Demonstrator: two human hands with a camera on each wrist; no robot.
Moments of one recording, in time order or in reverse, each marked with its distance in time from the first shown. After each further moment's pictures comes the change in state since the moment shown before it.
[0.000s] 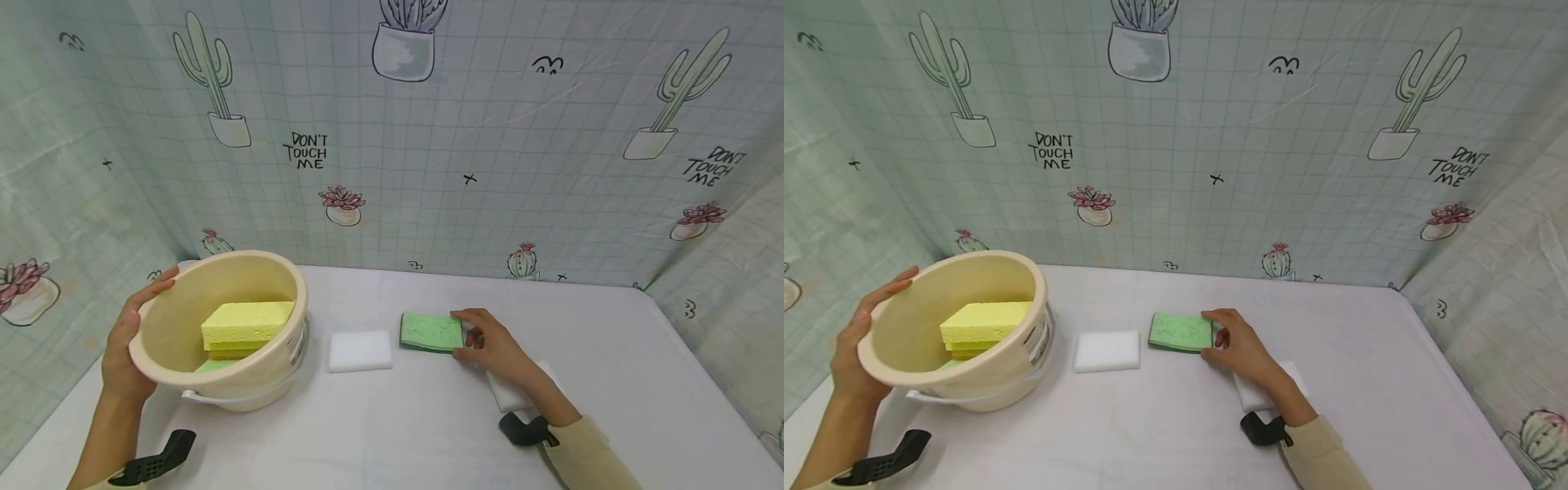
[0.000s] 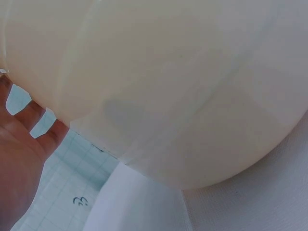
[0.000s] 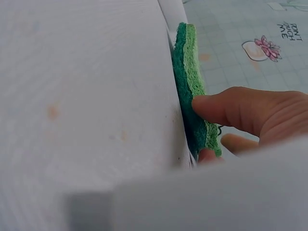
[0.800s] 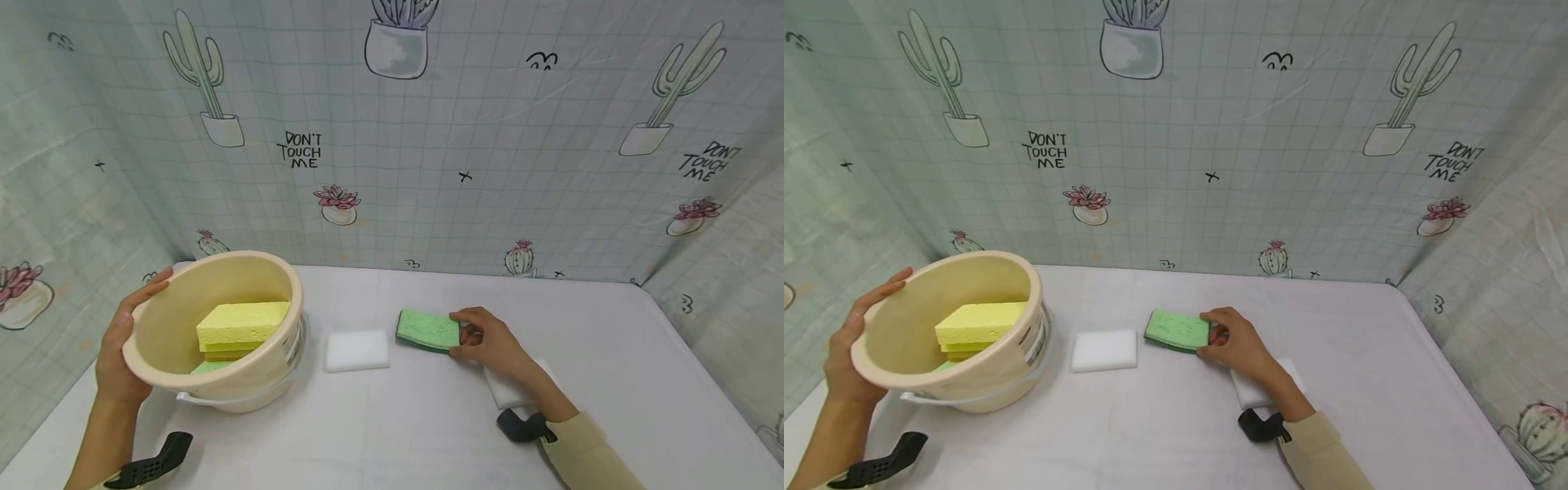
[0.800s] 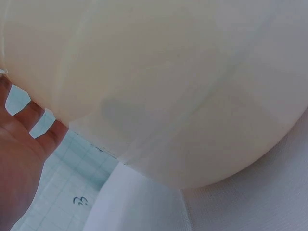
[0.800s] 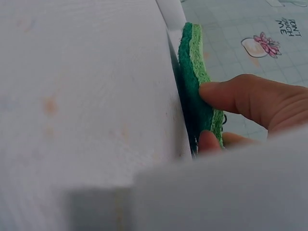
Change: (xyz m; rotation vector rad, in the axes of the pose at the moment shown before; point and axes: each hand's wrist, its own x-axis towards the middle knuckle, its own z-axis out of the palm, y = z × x) left_hand 0.000 -0.002 0.000 -0.031 -0.013 0.004; right_hand 0.000 0.001 -0.001 0.082 0.000 0.072
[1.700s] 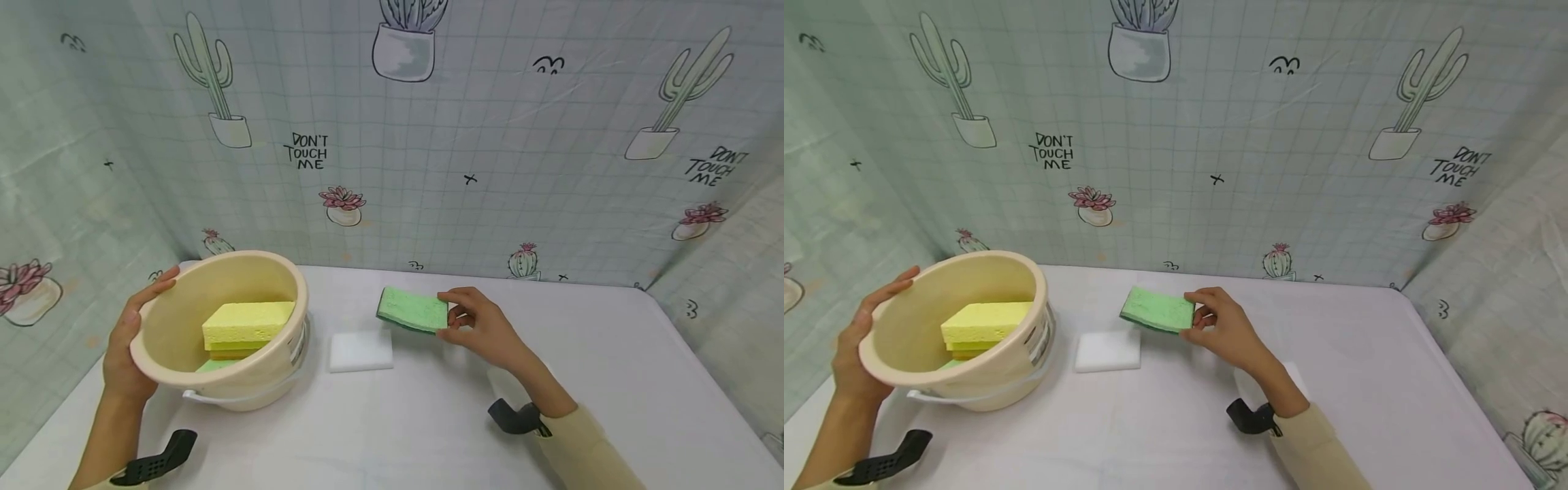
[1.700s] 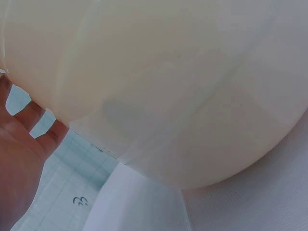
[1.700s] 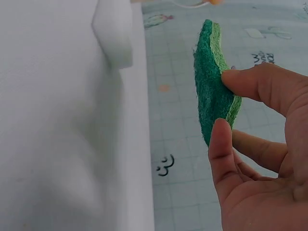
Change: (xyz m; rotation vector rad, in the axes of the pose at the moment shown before) left_hand 0.001 0.003 0.002 0.023 0.008 -0.001; right_hand 0.015 -0.058 -0.005 0.043 0.023 -0.137
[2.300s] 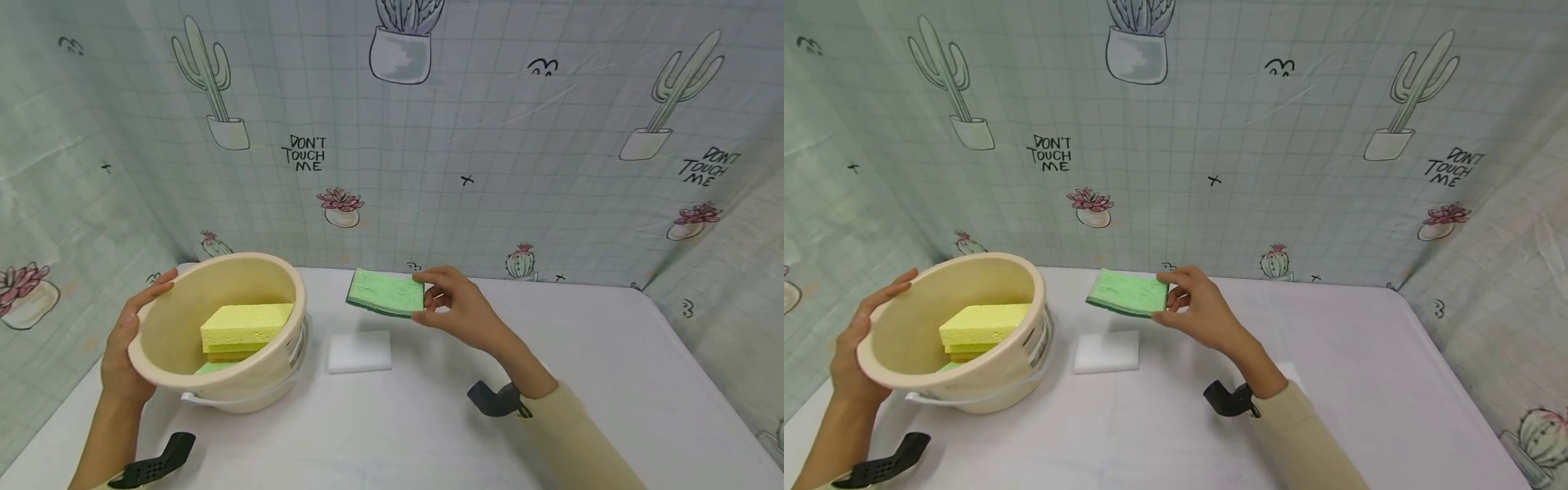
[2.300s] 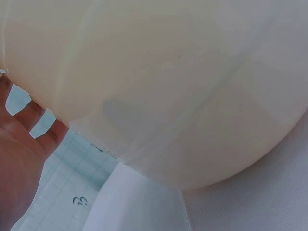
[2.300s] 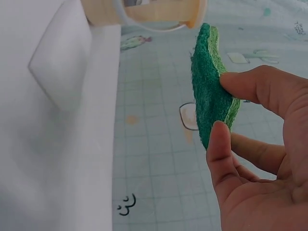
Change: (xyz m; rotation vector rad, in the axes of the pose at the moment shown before) left_hand -0.001 -0.001 0.000 -0.013 -0.008 0.014; right_hand 0.028 -0.045 0.005 0.018 -0.018 -0.079
